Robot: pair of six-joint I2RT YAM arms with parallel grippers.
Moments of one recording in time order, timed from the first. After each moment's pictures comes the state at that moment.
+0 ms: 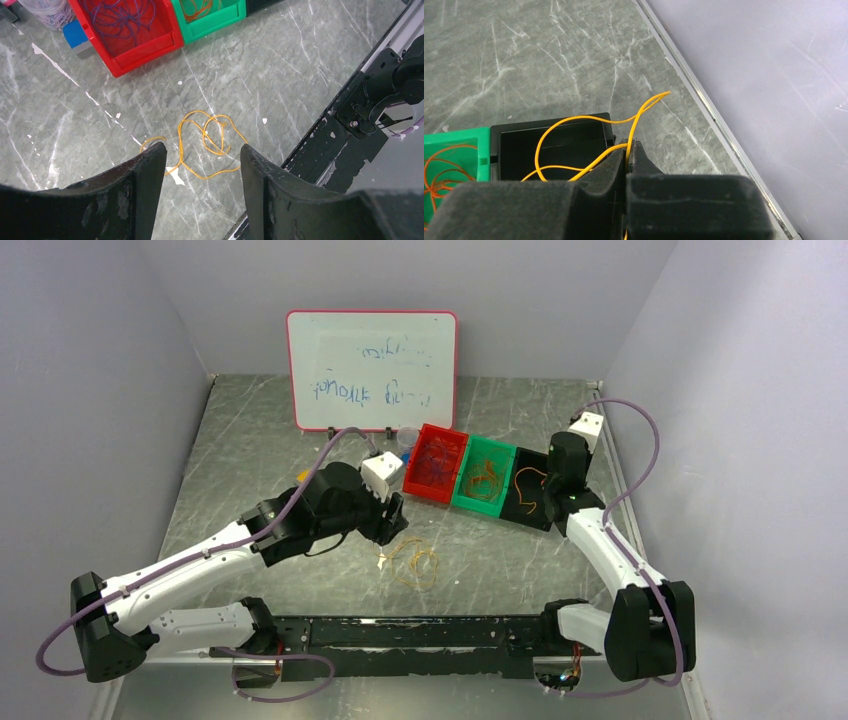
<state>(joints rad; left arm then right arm) -0.98 1.06 0.96 -0.41 -0.05 -0.23 0.13 1.16 0.68 0.08 0.65 0.07</state>
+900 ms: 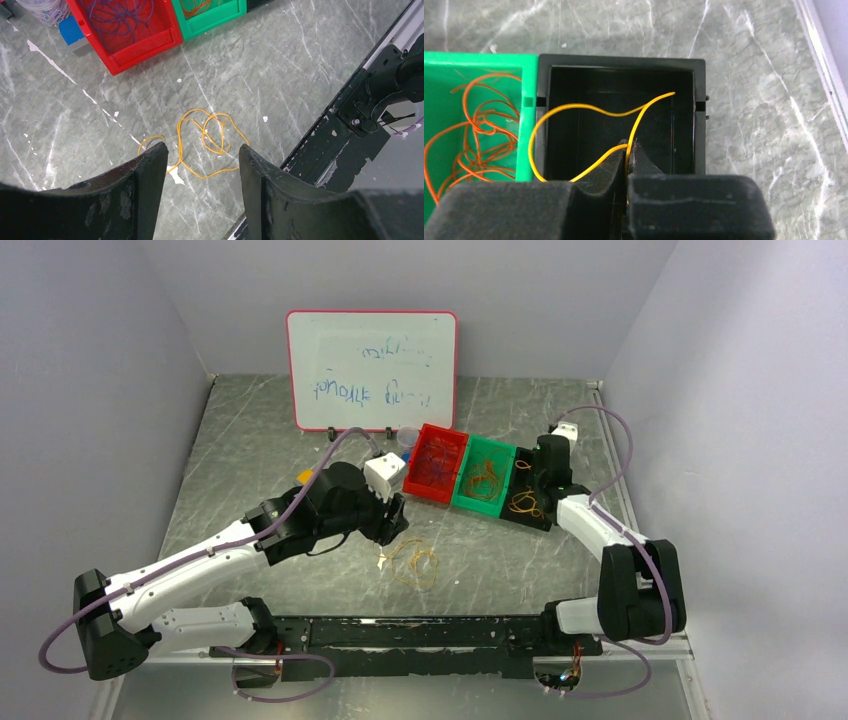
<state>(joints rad) -0.98 1.08 0.96 -0.41 -0.04 -0.23 0.13 1.33 0.68 0.04 0.35 0.20</state>
